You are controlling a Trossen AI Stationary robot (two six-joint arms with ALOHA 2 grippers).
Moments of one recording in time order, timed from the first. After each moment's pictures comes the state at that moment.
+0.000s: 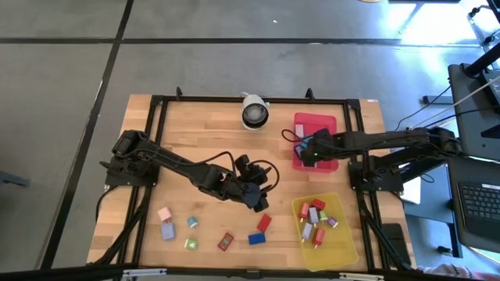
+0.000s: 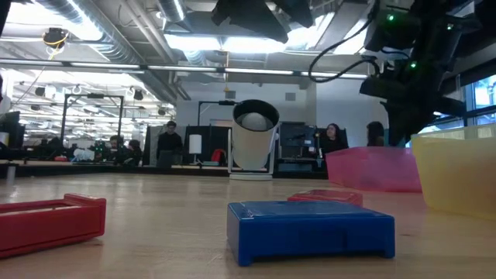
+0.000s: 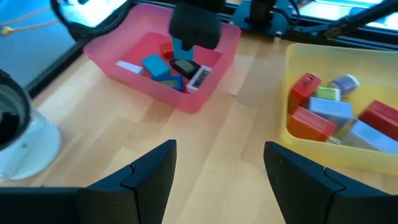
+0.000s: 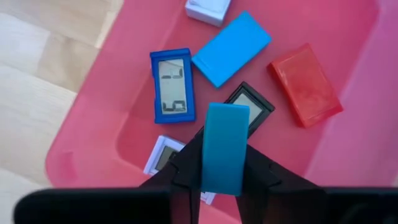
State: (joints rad) left arm -0.33 1.83 1.55 -0.50 -0.65 -0.50; right arm -0.06 1.17 0.69 -0.84 0.32 1.10
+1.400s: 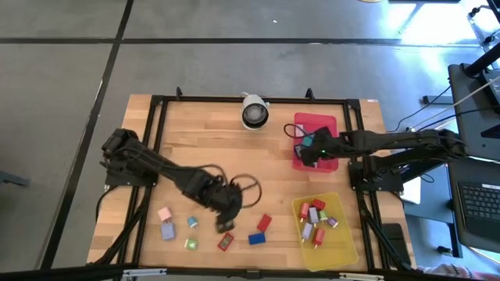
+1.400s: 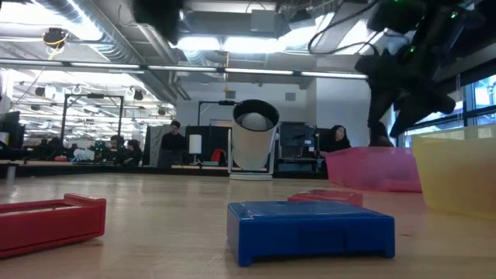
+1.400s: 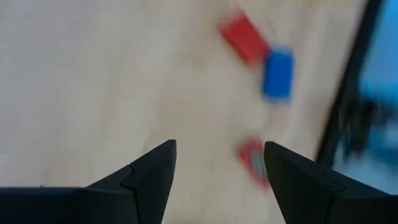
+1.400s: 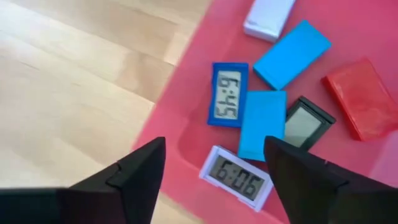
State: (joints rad) left arm -0.42 1.74 1.55 -0.99 -0.09 -0.76; right arm -0.05 1.07 0.69 -0.74 0.27 1.07
